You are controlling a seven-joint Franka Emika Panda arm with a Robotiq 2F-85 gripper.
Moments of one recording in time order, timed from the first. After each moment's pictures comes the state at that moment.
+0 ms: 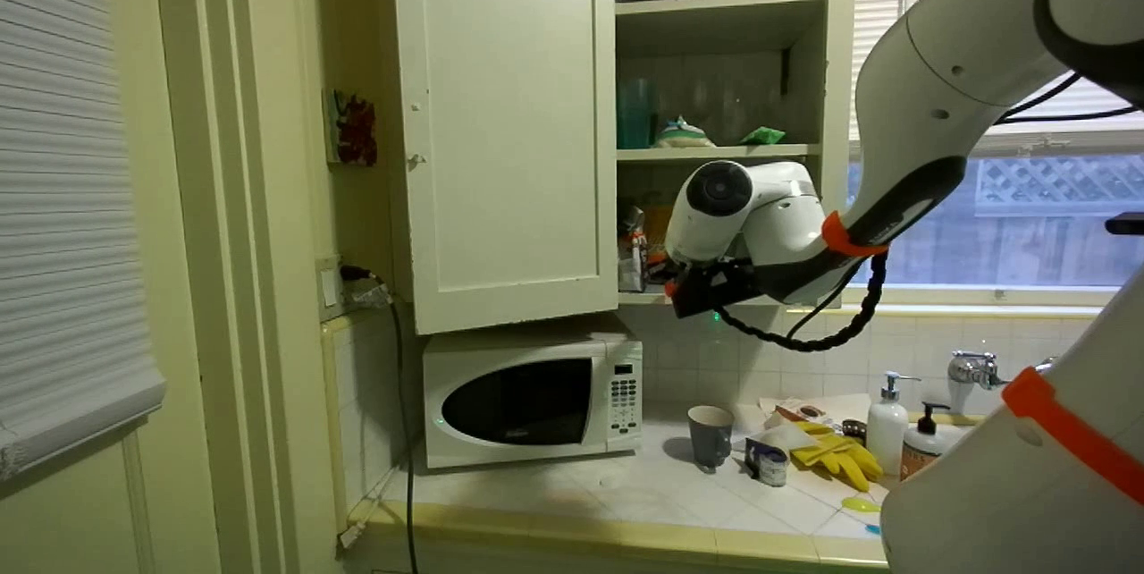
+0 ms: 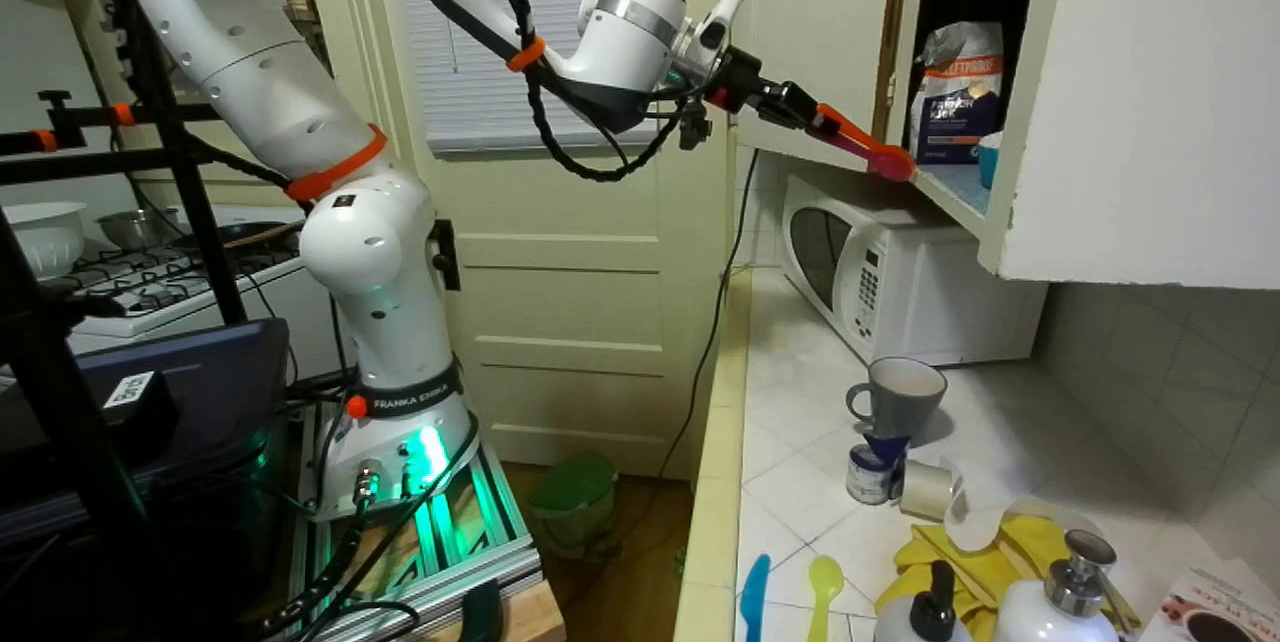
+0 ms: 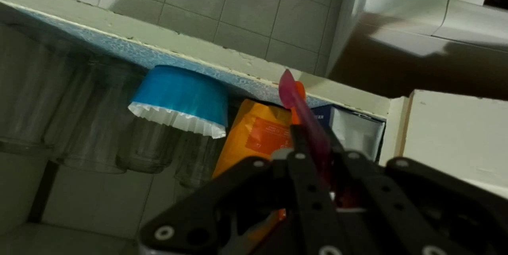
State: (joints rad) arm -0.27 -0.46 -0.05 -2.49 -1.65 2.87 1.47
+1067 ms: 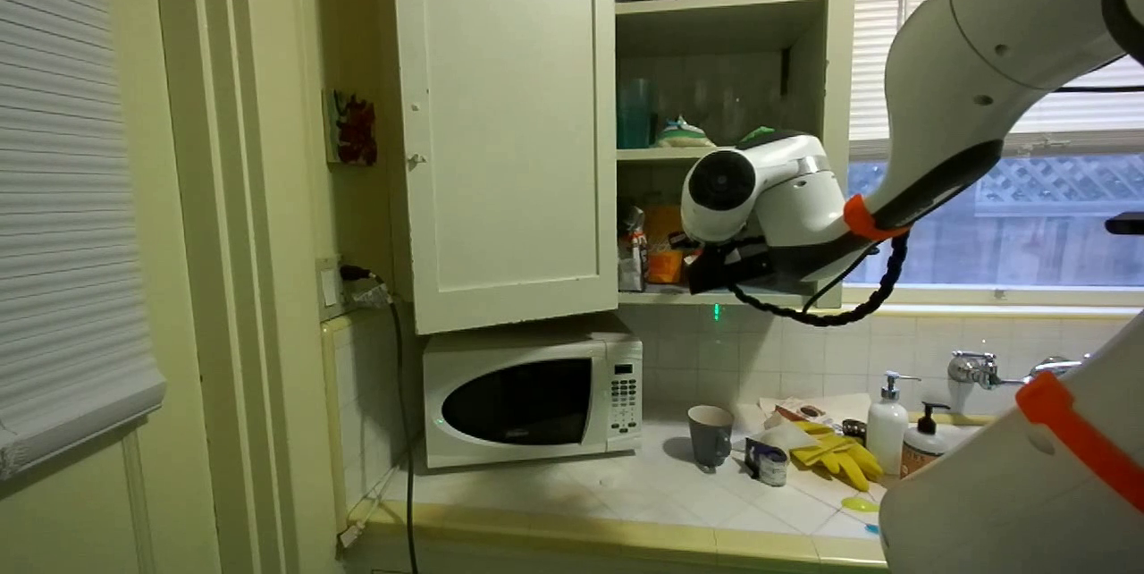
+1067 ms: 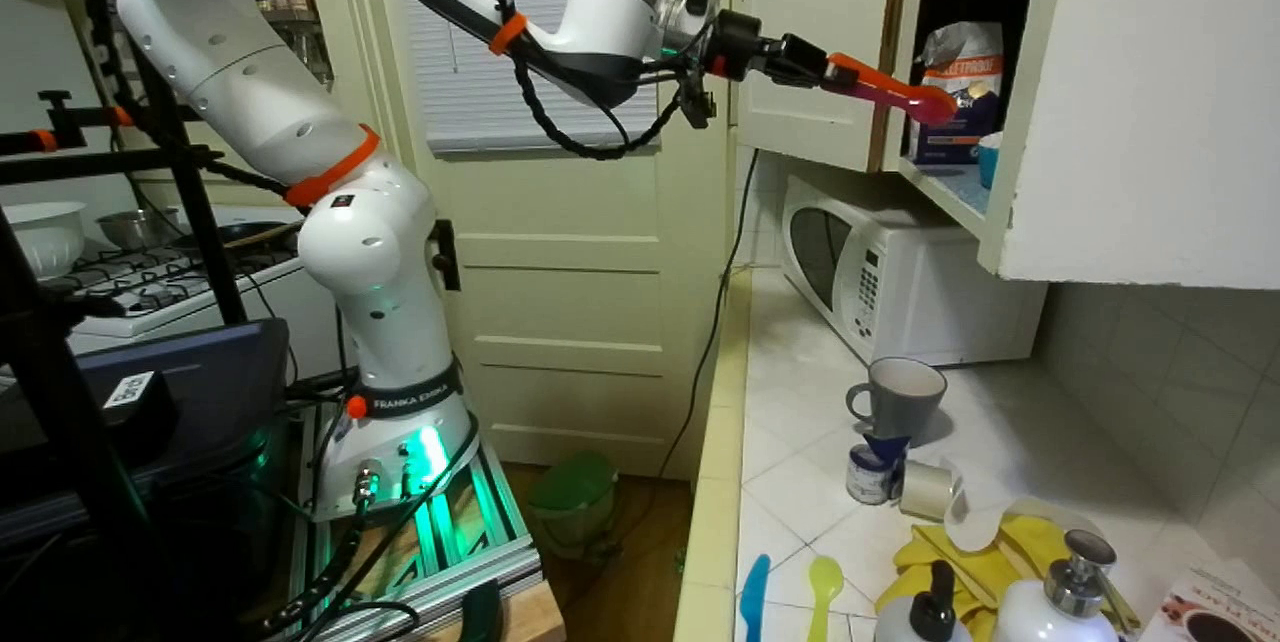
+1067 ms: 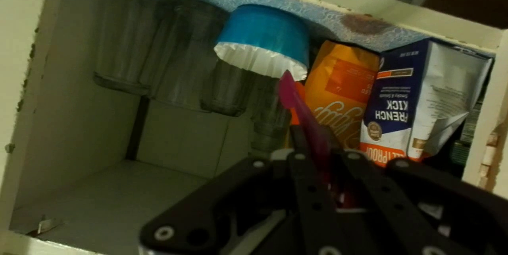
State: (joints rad) arm -0.29 -0.54 -0.04 -2.48 -1.76 2.71 1.61
